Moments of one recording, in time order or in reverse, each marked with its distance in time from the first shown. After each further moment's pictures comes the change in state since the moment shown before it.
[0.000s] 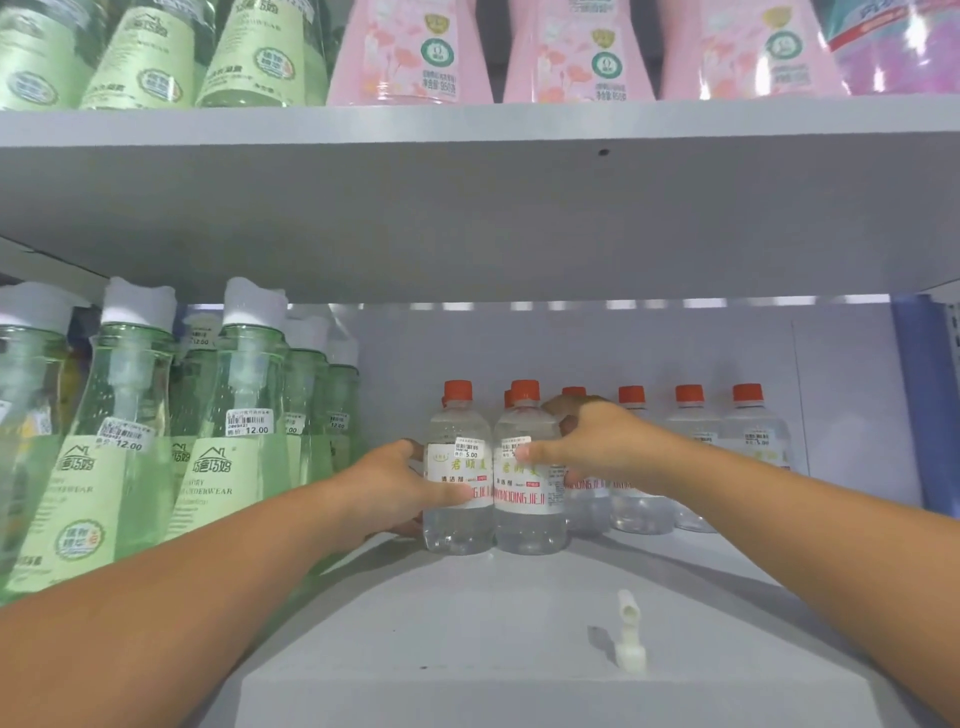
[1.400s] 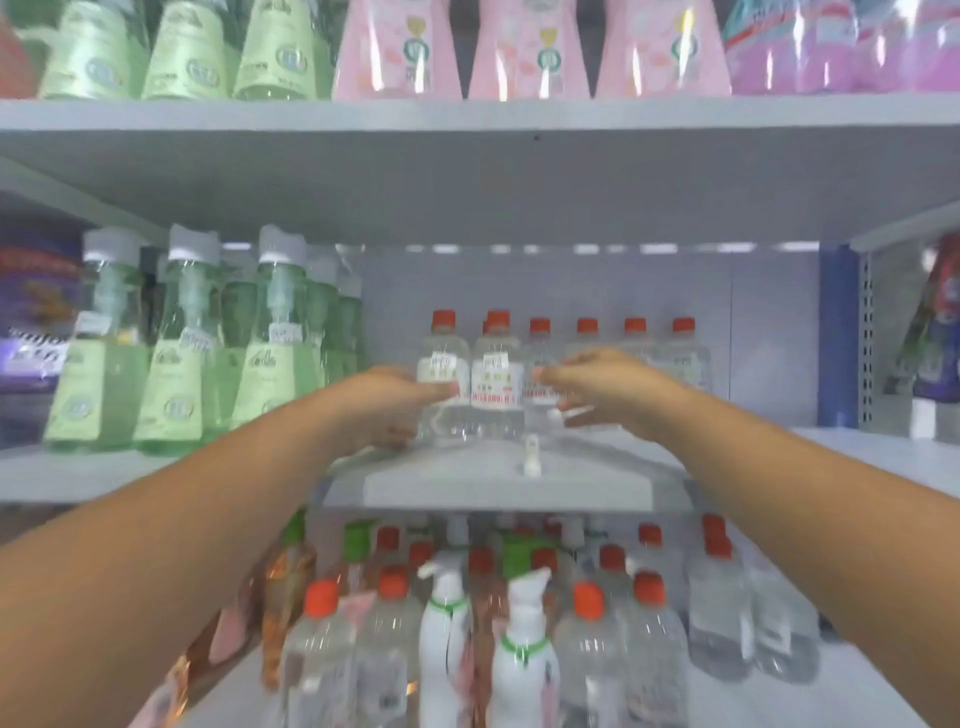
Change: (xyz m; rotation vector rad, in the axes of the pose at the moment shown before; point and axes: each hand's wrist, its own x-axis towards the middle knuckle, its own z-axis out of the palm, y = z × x) left_hand -0.106 0.047 0.014 0.117 0.028 -0.125; right_hand -0.105 -0.011 -0.028 0.303 0.006 0.192
